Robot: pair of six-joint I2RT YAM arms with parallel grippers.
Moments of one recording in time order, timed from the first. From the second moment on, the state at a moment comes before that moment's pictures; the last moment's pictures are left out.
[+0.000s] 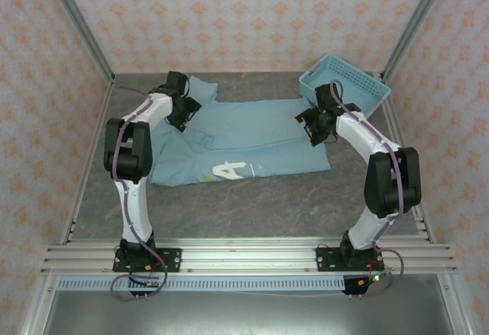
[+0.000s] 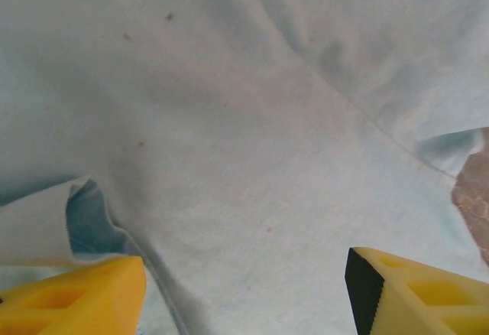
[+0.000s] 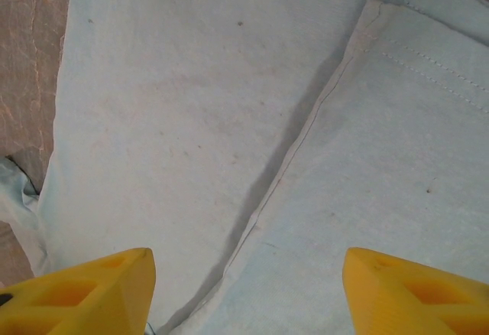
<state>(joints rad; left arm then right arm) -0.07 2.13 1.66 -0.67 0.08 -1.06 0.20 1.70 1.27 -0.65 -0.19 1.16</state>
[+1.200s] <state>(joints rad) -0.39 2.23 1.85 -1.08 -0.27 -0.64 0.21 1.65 1.23 -0.72 -0.16 1.07</state>
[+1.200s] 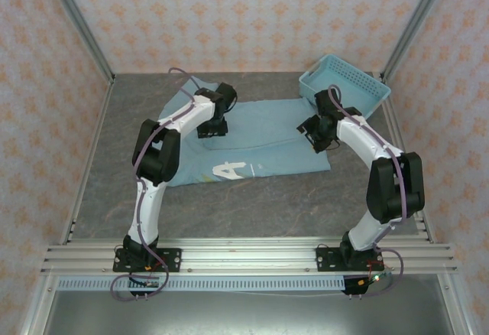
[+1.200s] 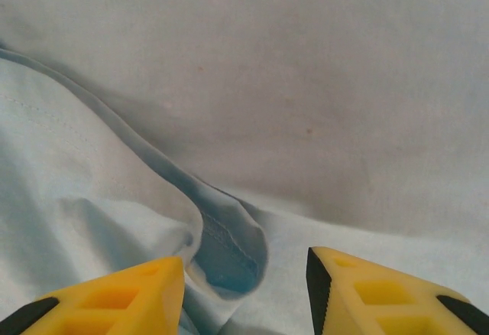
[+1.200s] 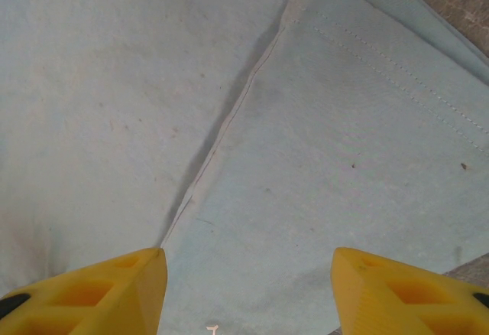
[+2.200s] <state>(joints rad) -0.41 2.26 1.89 -1.16 -0.37 -0.62 0.21 1.53 1.08 -0.45 -0.29 1.09</state>
